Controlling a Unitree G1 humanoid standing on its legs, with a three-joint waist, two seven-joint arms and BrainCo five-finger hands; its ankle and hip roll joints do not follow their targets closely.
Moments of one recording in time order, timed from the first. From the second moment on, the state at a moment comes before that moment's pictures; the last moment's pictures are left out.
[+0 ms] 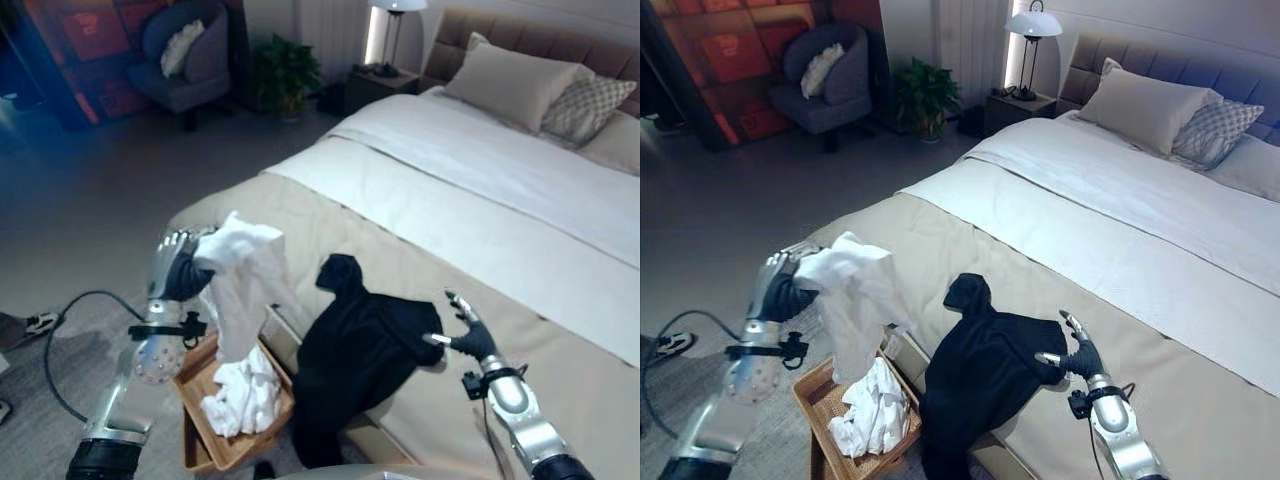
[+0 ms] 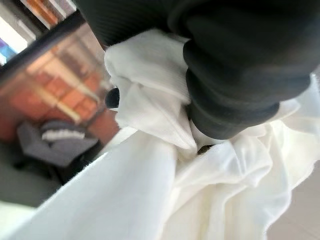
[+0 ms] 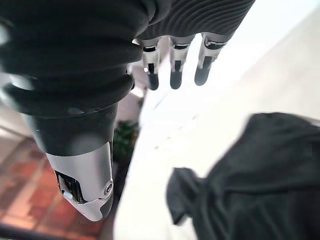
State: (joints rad) left arm 0.07 0.53 0.07 -0.07 0.46 -0.26 0.31; right arm 0.08 -0.42 0.15 0.44 -0.03 -0.25 -0.14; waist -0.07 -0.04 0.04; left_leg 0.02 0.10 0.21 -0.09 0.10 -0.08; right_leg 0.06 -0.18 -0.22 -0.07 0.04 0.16
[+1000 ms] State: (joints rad) left arm -0.06 0.49 -0.05 0.37 0.41 -0.21 0.46; right arm -0.11 -0.38 0.10 0.65 -0.01 -0.25 -0.33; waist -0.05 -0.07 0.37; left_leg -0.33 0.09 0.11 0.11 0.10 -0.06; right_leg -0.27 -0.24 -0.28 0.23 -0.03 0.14
